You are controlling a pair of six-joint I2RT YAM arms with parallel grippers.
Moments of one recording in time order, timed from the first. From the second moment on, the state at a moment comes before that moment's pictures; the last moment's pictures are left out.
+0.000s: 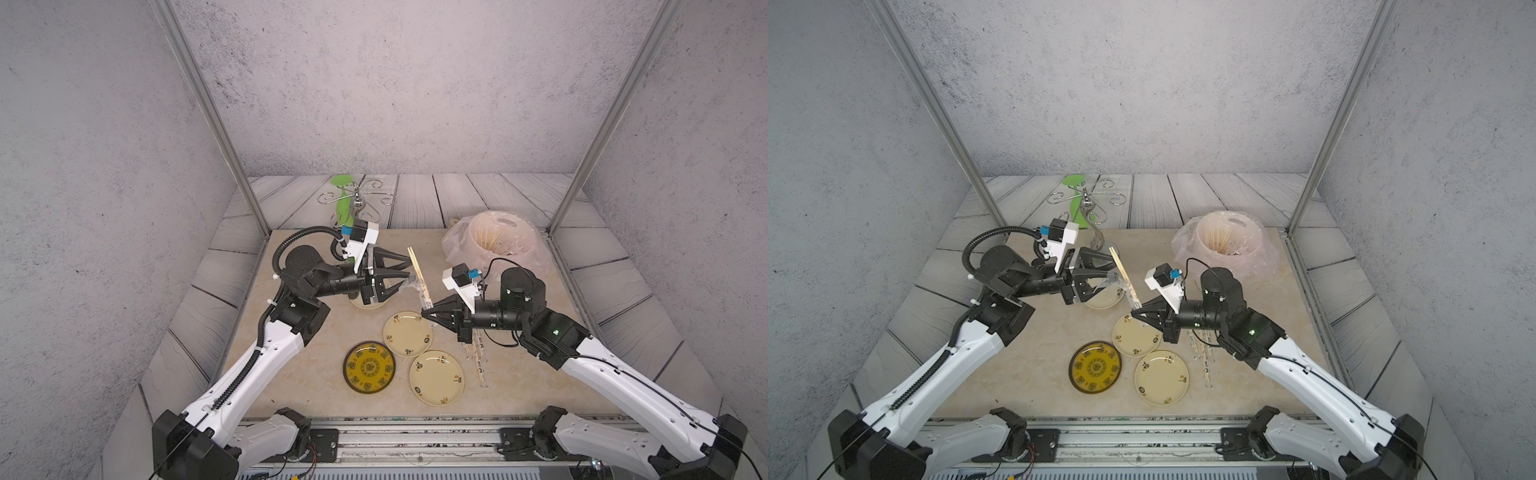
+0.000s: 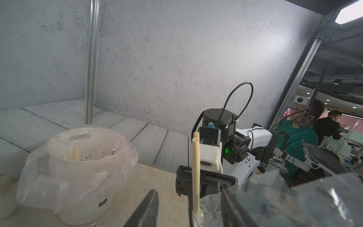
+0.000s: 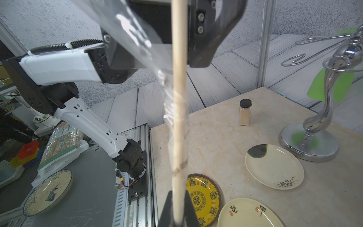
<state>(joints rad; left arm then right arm) -0.50 1.14 1.04 0.39 1.03 -0.53 0.73 1.03 0.99 -0.21 -0.69 0.07</state>
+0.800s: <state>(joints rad) -0.54 1.14 1.07 0.25 0.96 -0.45 0.74 1.08 1.00 -0.19 -0.70 0.10</state>
